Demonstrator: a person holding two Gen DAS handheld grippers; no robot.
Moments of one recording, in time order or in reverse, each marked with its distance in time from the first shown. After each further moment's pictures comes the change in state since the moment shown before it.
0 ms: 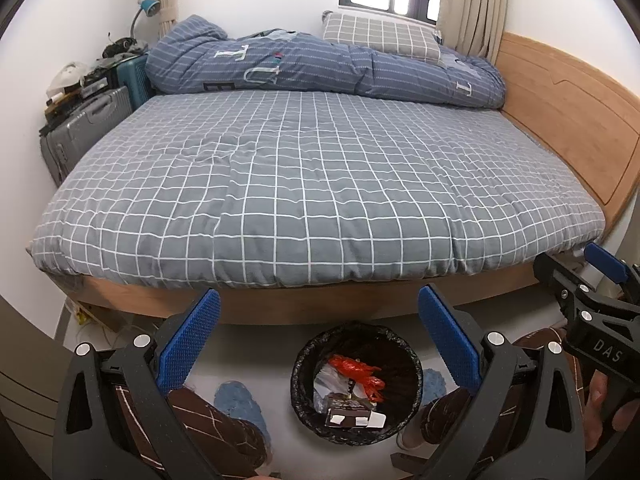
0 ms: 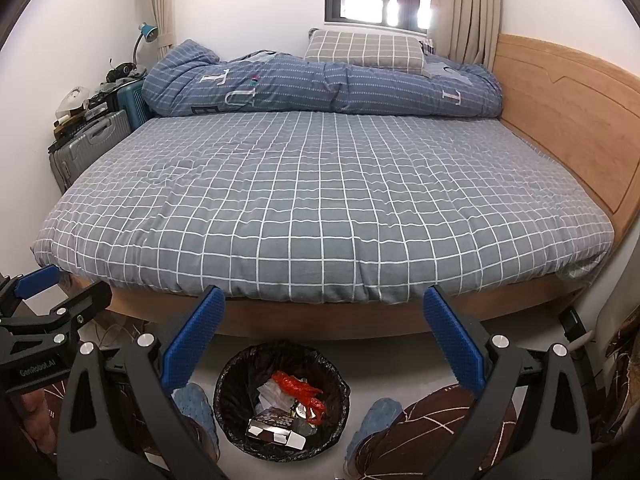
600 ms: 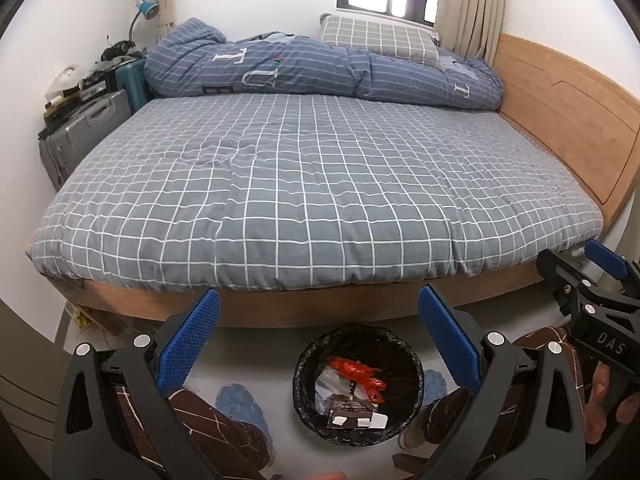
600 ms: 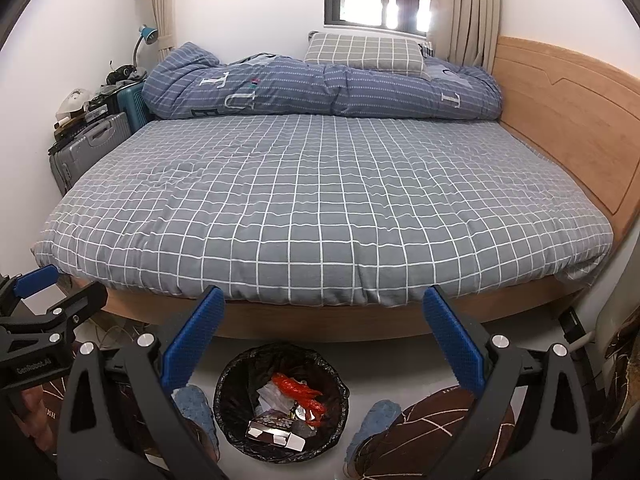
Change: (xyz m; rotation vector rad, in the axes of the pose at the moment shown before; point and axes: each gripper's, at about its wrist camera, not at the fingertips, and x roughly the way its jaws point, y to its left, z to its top) left arm -0.003 0.004 0.001 0.006 -0.008 -0.006; right arm -0.002 -0.001 0.003 -0.002 -0.008 0.001
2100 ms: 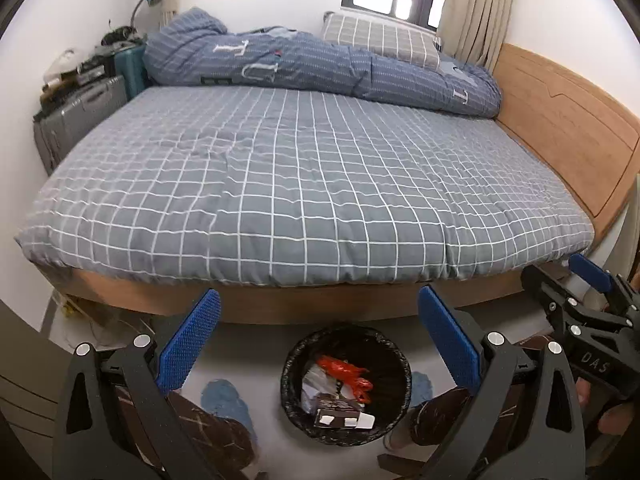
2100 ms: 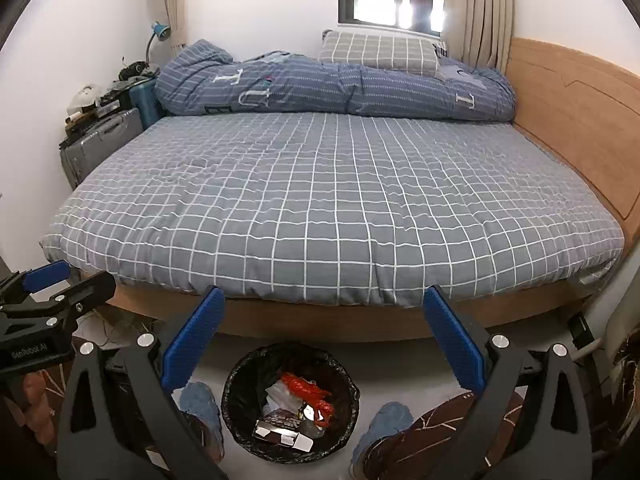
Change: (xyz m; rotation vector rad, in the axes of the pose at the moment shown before) left arm -0.001 0.006 -0.001 -0.048 0.006 -0.044; right arm 0.002 0.012 -0.004 -0.018 -0.007 0.042
